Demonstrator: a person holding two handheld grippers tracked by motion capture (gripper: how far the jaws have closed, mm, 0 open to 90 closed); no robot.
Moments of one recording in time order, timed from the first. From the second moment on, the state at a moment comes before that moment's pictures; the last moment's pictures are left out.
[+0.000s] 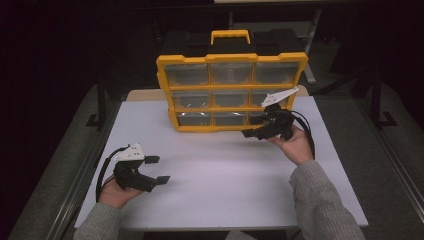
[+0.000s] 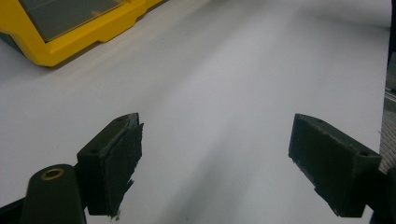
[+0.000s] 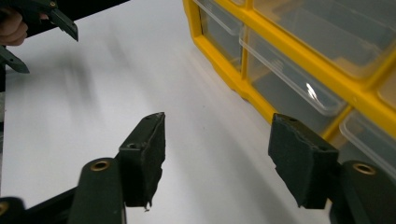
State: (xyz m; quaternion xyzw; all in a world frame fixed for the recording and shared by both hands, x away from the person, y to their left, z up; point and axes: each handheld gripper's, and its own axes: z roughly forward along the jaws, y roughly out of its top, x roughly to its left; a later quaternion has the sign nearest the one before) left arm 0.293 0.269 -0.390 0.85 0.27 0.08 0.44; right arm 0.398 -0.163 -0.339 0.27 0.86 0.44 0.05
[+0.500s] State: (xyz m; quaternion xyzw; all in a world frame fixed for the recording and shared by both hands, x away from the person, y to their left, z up) left arm 0.295 0.270 -0.393 0.85 0.28 0.08 0.44; right arm 0.373 -0.197 -0.360 0.30 0.85 0.43 0.05
